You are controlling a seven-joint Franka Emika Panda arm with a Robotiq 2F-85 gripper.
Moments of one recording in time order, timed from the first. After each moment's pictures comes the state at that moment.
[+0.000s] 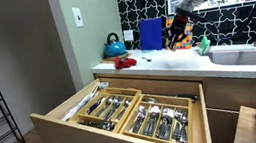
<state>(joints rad) -0.22 -0.11 -0.35 -2.10 0.50 1.87 0.09</state>
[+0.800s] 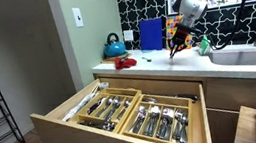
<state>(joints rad) -0.32 0.16 -0.36 -1.97 0.64 1.95 0.11</state>
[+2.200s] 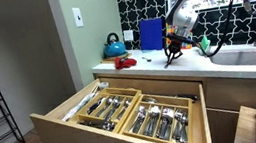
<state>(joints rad) -0.32 0.29 -0.31 -1.93 0.62 2.16 0.29</state>
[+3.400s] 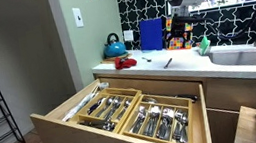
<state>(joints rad) -0.23 -0.15 -0.24 -2.17 0.08 2.10 0.28</state>
